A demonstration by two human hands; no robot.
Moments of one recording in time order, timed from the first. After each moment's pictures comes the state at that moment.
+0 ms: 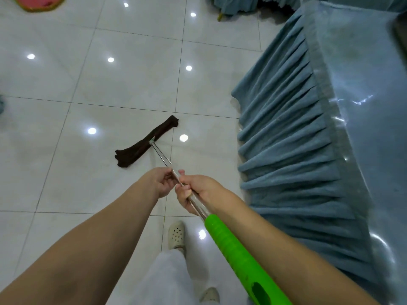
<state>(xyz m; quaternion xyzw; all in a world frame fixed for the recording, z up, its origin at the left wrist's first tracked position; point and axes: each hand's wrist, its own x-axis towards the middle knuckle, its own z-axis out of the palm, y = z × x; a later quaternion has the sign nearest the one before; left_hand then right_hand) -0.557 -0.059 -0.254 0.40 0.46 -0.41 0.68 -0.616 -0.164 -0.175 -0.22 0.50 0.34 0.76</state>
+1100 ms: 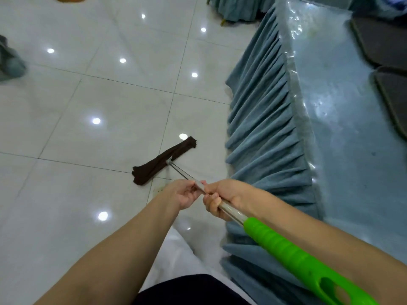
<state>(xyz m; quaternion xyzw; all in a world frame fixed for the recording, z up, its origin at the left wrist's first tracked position) -0.927 -0.122 -0.219 0.31 0.41 -0.42 0.75 -0.959 -0.237 -0.127 -0.35 0.50 0.43 0.67</state>
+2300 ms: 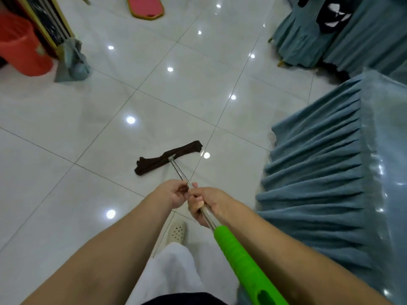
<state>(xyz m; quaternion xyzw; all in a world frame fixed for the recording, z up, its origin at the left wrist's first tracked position) -0.670 0.037 -0.242 0.27 0.50 -0.31 0.76 -0.696 -0.071 -0.138 -0.37 0.47 0.43 0.68</state>
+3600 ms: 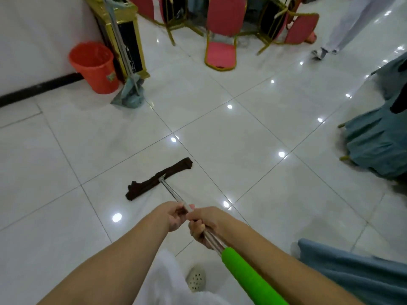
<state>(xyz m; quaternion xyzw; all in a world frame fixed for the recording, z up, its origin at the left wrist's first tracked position) -0.278 0.030 -0.205 0.17 0.57 -0.14 0.79 -0.232 -0.079 -0.142 -0.53 0.31 0.64 0.47</state>
